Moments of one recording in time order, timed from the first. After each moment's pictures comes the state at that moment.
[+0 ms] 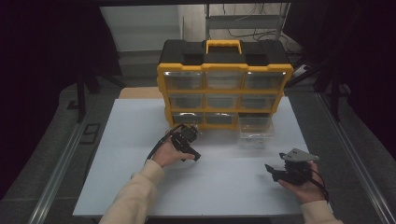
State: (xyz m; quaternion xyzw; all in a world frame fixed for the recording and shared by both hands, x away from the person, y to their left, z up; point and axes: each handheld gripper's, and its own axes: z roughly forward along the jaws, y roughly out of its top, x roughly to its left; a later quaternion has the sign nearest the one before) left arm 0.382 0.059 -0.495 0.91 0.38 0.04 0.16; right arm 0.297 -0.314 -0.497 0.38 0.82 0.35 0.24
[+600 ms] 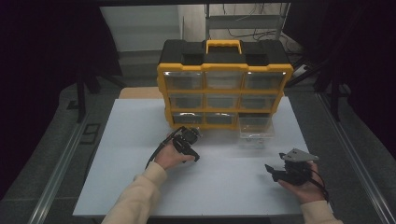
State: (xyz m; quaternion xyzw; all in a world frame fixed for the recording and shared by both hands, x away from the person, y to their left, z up) left arm 0.380 0.053 -0.504 0.90 0.40 0.05 0.14; right arm 0.297 -0.313 -0.497 0.38 0.83 0.35 0.24
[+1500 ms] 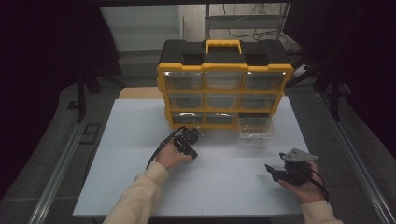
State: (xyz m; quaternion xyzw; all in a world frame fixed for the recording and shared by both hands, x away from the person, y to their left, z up) left arm 0.382 0.053 -0.504 0.91 0.39 0.02 0.15; right arm 0.297 -0.313 -0.497 0.38 0.83 0.35 0.24
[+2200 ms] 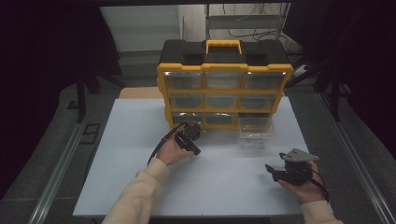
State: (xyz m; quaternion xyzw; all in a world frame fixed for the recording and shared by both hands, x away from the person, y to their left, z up) left arm 0.387 0.049 -0.483 0.91 0.37 0.01 0.16; right arm 0.297 -0.314 -0.497 0.38 0.83 0.35 0.24
